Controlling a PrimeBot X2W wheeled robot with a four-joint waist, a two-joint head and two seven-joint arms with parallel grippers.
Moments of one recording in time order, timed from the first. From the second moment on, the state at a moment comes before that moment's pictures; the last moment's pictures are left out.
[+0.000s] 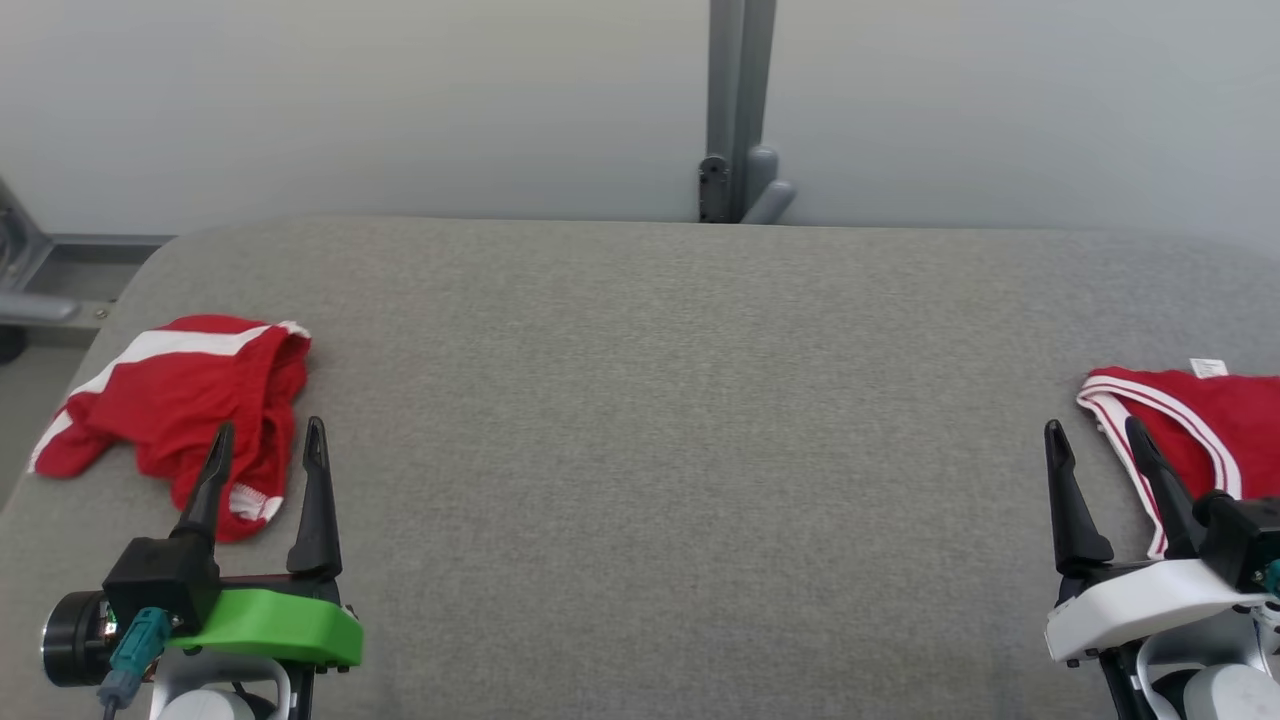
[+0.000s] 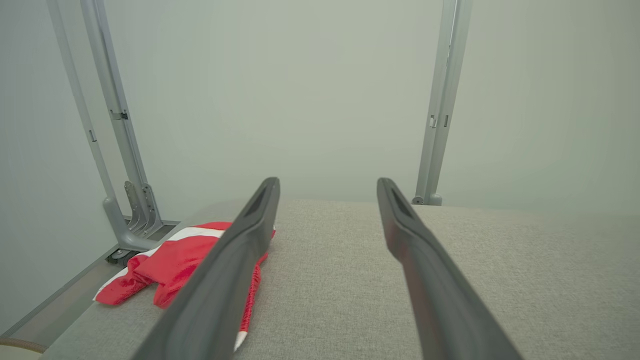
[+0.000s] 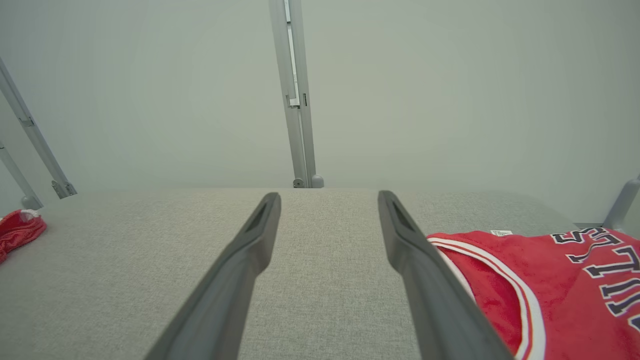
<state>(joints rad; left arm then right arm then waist) -0.06 0.23 -0.14 0.07 -0.31 0.07 -0.20 0.03 -0.13 -0.07 -0.01 0.22 0.13 -0.10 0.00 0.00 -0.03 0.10</state>
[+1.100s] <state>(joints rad) -0.06 0.24 -0.14 0.08 -0.33 0.10 -0.22 0.01 -0.12 -0.04 -0.01 0.23 0.13 -0.10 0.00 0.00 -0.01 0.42</state>
